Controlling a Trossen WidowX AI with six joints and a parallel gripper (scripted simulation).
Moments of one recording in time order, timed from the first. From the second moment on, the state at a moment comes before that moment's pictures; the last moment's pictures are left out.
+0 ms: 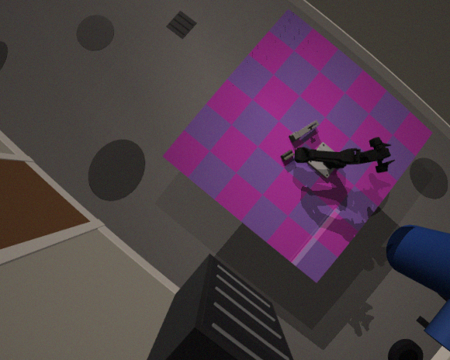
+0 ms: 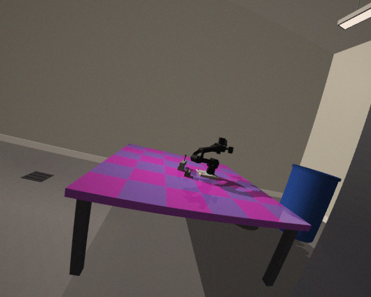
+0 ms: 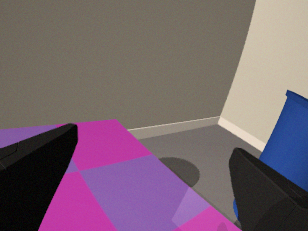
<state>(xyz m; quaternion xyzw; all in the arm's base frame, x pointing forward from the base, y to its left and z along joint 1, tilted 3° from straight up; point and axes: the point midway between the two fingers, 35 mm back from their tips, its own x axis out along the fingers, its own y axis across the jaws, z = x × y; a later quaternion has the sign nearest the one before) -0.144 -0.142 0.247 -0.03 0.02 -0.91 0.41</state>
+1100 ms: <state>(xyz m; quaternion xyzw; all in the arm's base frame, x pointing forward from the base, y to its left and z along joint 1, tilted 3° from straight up) 0.028 -0.234 0.212 0.23 0.21 -0.61 0.73</state>
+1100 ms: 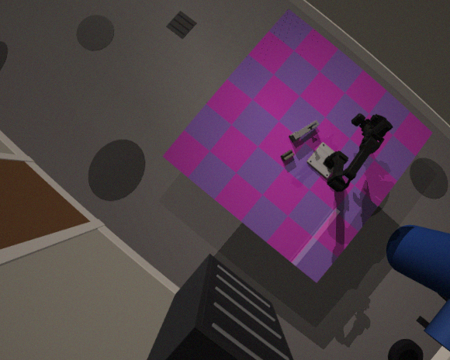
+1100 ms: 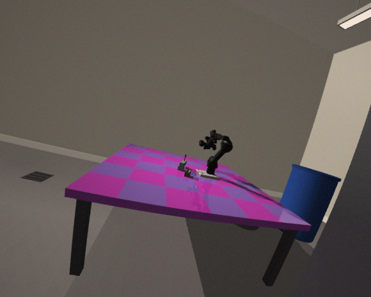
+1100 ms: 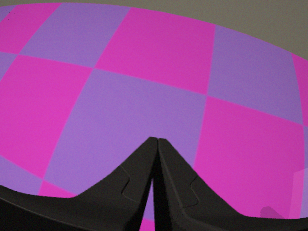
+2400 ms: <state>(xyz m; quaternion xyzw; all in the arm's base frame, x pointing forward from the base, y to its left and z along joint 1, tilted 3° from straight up) 0.245 -0.073 0.157 0.10 0.68 -0.13 0.72</state>
